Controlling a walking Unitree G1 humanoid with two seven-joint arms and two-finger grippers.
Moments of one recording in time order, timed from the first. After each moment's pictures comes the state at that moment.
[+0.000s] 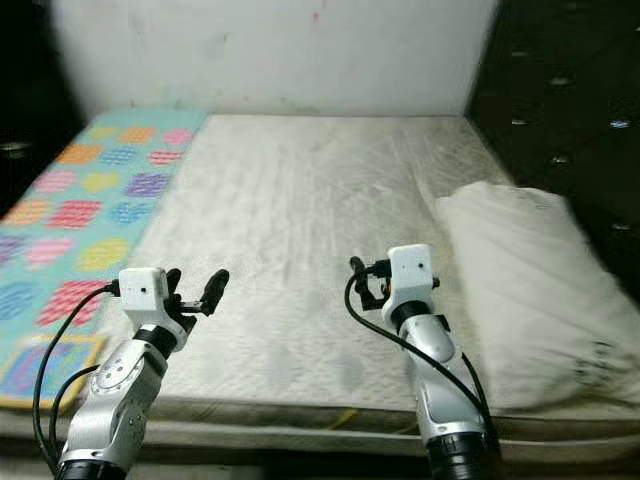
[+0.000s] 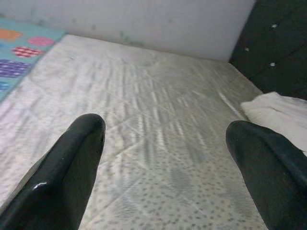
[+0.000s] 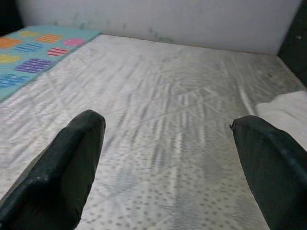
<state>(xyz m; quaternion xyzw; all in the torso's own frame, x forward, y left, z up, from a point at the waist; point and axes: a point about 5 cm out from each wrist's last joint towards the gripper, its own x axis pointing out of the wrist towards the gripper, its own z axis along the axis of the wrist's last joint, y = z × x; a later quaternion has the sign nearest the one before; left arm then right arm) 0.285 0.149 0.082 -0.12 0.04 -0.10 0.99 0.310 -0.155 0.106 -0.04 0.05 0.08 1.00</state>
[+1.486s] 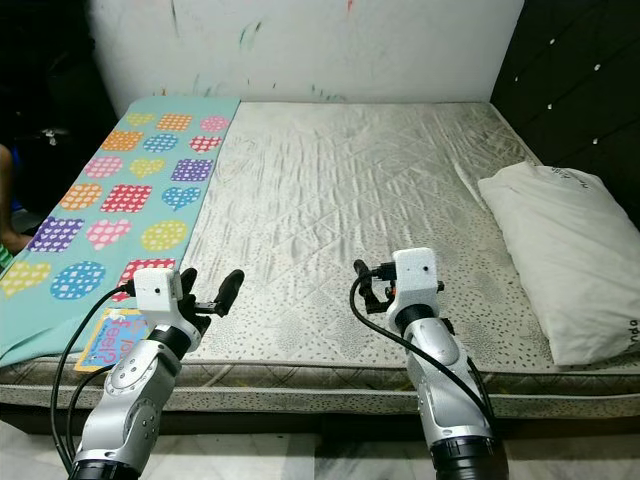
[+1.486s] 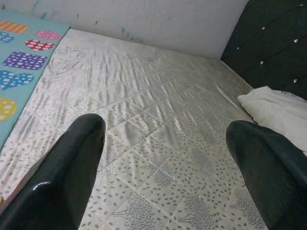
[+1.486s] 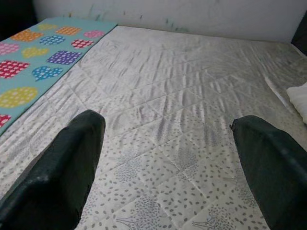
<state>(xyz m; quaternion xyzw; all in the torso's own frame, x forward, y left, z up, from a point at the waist) 0.286 0.139 0.083 -0.13 0.04 -0.12 0.98 0.307 -0.159 0.101 -0.02 0.06 0.07 1.00</state>
